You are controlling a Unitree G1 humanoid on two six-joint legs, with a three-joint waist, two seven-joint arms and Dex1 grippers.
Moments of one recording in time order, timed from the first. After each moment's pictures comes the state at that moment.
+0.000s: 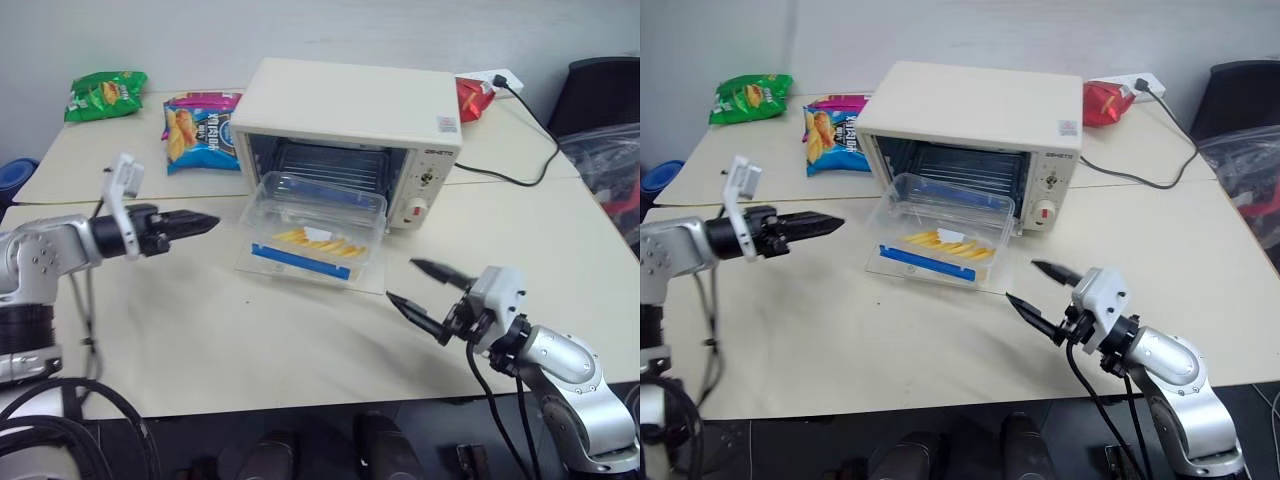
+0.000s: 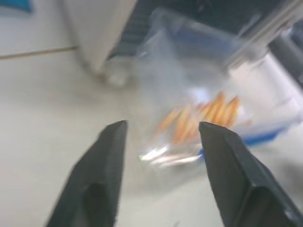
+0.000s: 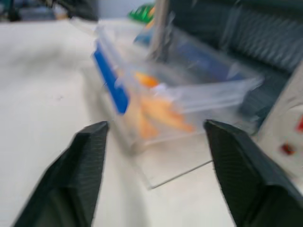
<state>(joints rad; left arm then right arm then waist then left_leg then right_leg) -0.60 0.89 0.20 0.19 -0.61 0.91 -0.98 0.05 -0.59 -0.03 -0.52 0.45 0.26 0.71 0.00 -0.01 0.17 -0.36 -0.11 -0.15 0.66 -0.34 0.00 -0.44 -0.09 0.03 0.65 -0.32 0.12</state>
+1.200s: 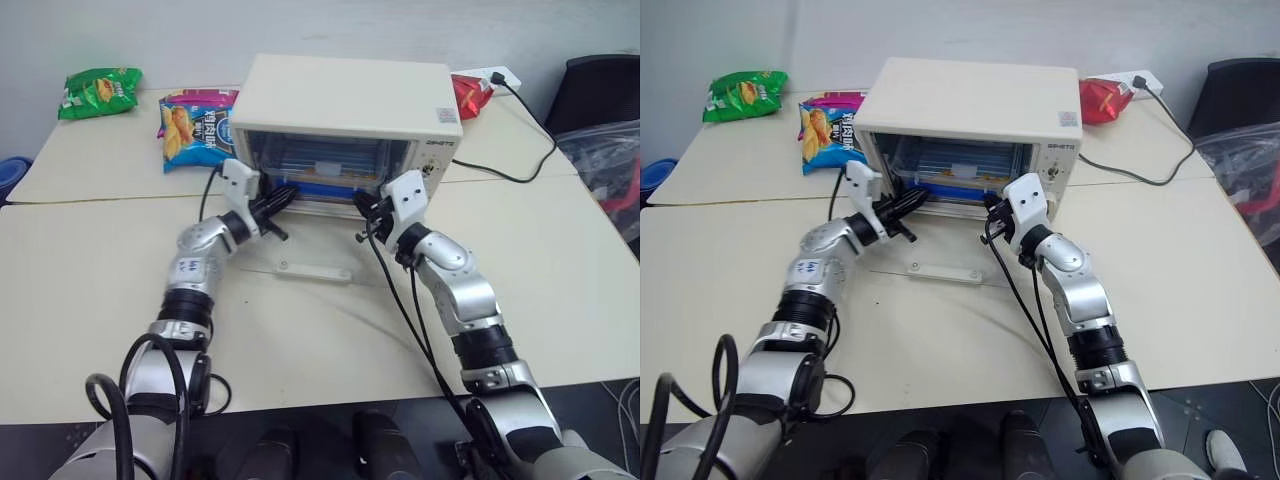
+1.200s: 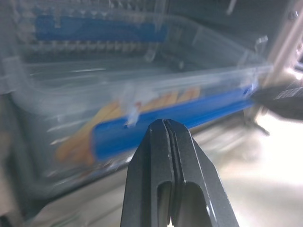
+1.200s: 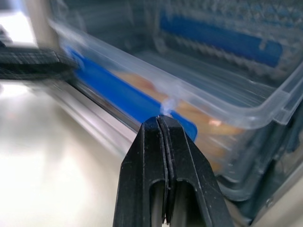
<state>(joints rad) -0.80 0.36 0.11 0.63 -0.33 0.11 -0.80 -0.57 -0.29 0.08 0.01 0.26 0.32 0.54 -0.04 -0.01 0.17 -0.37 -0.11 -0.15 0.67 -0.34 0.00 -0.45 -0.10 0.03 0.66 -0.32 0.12</state>
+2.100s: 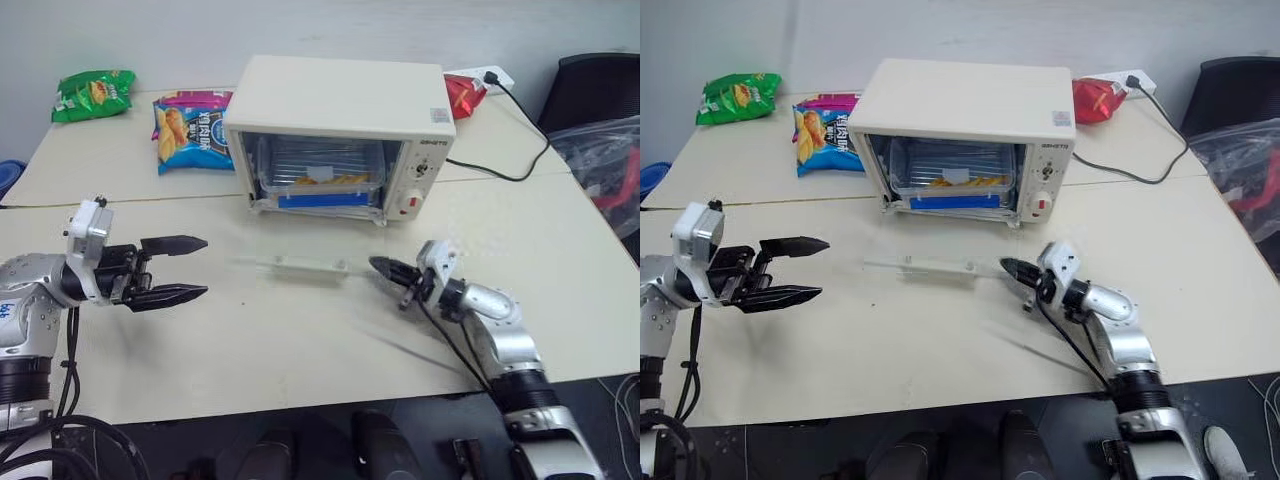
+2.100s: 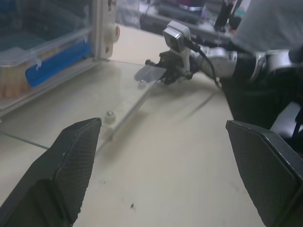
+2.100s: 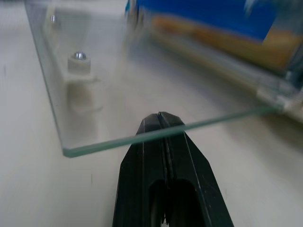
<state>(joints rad) -0.38 0.84 0.30 0.18 -0.68 0.40 -1.45 -0.43 -0.30 0.00 0.28 0.34 -0.09 0.91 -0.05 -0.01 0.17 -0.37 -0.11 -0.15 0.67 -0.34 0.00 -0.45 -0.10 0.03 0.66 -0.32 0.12</state>
